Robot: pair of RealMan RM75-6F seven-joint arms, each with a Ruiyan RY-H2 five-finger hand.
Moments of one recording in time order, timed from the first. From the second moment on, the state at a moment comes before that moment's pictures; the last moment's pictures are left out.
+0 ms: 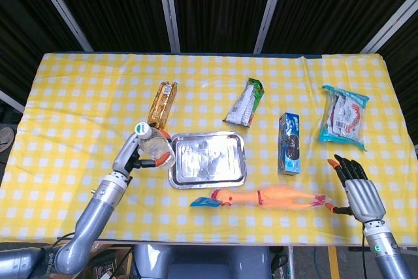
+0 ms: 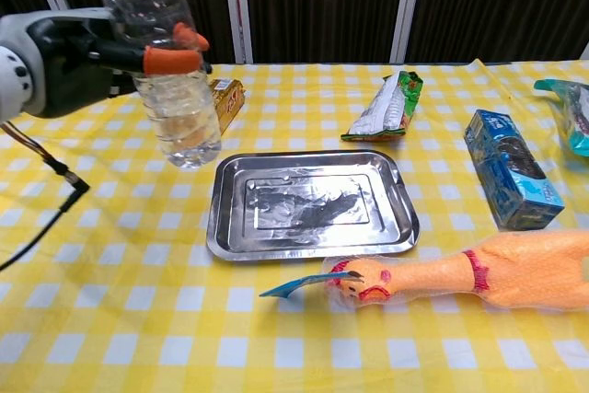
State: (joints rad) left arm -0.60 -1.48 -0.38 -2.00 0.81 1.05 -0.24; right arm 0.18 -1.22 0.01 -1.48 -1.49 1.29 0.12
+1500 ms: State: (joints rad) left arm -0.80 -1.88 -0.45 -1.67 0.74 1.21 0.05; right arm 0.17 -1.21 0.02 -1.48 -1.48 1.29 0.14
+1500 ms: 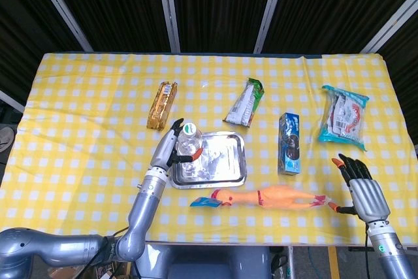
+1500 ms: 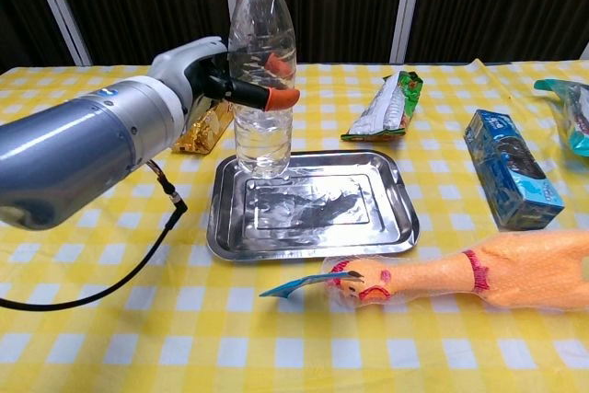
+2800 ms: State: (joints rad) left arm -0.73 -1.91 -0.41 -1.47 0.95 1.03 -0.17; right arm 0.17 -1.19 0.01 -1.49 -1.49 1.29 0.18
